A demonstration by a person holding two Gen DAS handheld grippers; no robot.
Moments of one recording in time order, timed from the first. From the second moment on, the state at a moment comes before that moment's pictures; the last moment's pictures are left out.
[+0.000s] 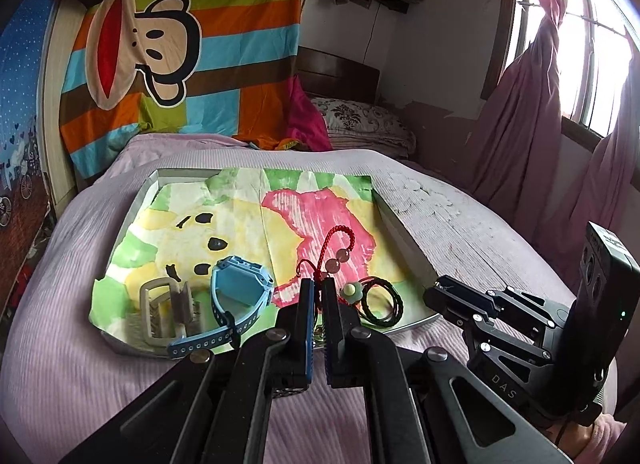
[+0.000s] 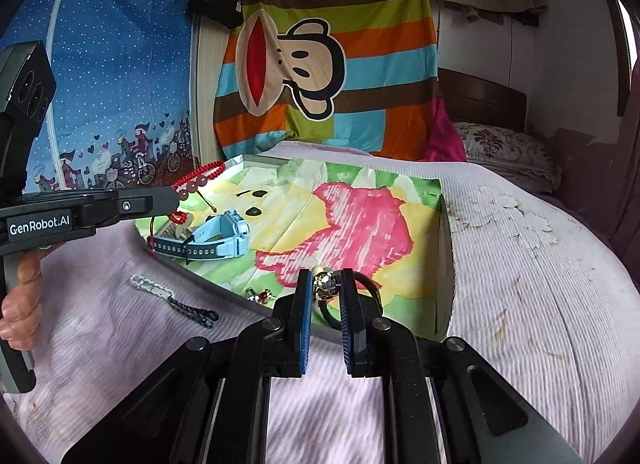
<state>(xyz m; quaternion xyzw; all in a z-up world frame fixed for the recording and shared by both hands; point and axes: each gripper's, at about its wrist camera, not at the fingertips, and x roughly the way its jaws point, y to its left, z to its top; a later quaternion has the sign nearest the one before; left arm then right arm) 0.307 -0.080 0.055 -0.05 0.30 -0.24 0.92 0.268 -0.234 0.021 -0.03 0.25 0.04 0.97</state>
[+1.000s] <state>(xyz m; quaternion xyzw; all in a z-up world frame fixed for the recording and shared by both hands) 0.353 -0.114 0.002 -0.02 0.45 -0.17 0.88 0.337 -0.261 -0.031 0.01 0.37 0.04 0.93</state>
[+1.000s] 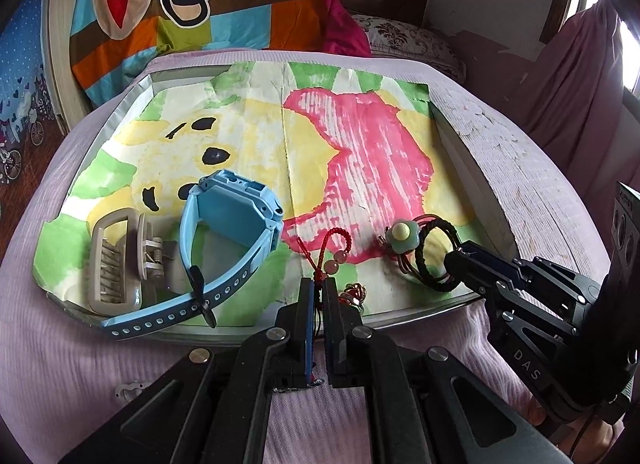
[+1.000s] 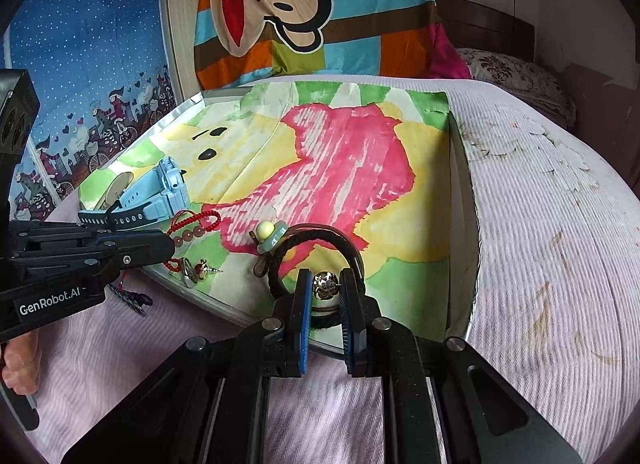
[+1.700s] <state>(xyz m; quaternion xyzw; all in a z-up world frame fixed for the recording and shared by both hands) 0.288 -0.069 0.031 -0.03 0.29 -0.17 0.94 0.276 -0.278 0.008 0.03 0.25 0.00 0.97</state>
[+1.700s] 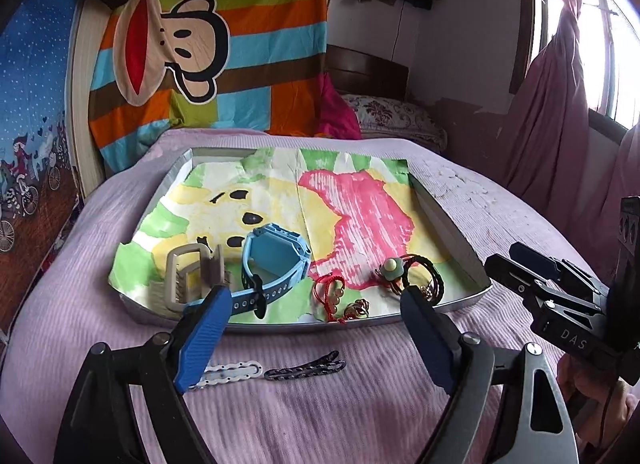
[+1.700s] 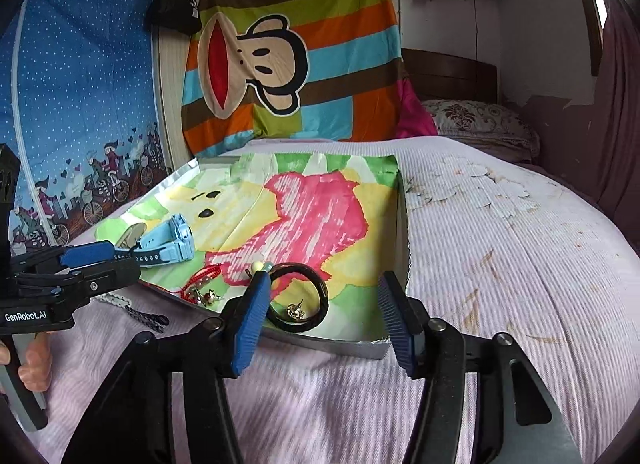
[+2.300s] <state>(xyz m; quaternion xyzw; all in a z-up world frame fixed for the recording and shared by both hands) 0.225 -0.008 0.063 -0.02 0.17 -0.09 0.98 0.209 -0.233 0.027 0.05 0.14 0.02 0.99</state>
